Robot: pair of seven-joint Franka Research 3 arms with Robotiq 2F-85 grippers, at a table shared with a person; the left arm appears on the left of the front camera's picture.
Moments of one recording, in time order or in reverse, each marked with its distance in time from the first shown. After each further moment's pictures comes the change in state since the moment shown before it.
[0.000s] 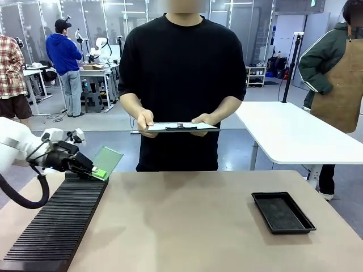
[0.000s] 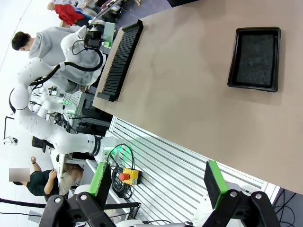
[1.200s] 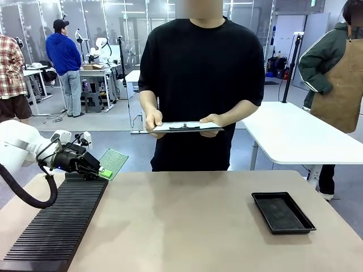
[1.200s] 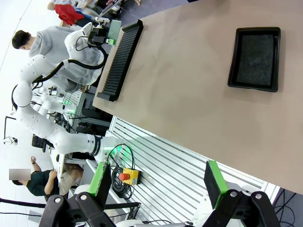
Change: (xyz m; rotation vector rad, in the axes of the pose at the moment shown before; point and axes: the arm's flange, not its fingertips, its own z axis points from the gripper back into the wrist) left arm 0.012 0.012 -0.013 -0.018 0.002 0.070; right arm 0.000 0.000 0.000 0.000 0.000 0.001
